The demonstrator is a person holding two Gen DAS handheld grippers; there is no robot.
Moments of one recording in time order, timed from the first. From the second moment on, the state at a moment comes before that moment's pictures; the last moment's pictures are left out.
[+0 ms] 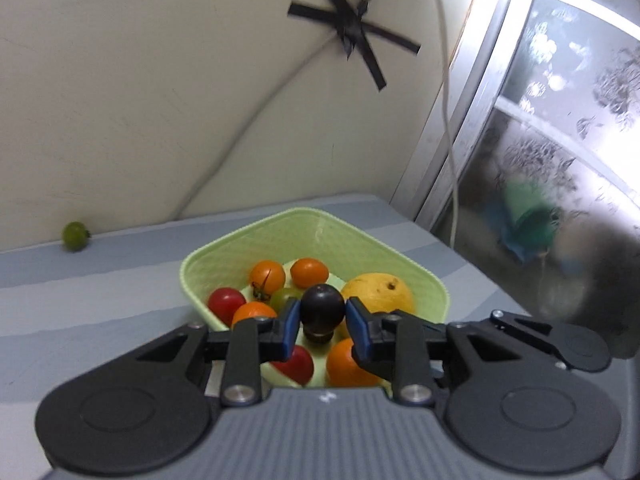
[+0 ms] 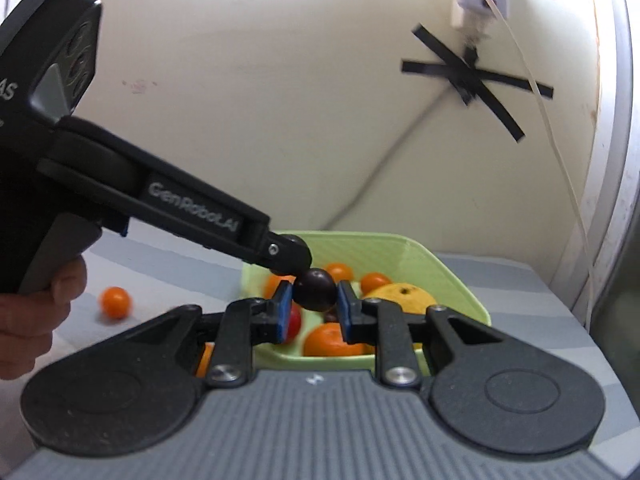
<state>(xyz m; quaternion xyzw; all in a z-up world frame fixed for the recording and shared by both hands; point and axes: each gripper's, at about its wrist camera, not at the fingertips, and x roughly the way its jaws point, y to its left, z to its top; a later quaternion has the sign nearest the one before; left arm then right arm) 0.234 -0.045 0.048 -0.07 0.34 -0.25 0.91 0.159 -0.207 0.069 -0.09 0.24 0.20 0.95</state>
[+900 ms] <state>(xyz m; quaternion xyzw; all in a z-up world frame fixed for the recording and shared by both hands) 0.386 0.085 0.025 -0.07 0.38 -0.05 0.92 0.137 -0.203 0.090 0.03 0.24 0.29 0.93</state>
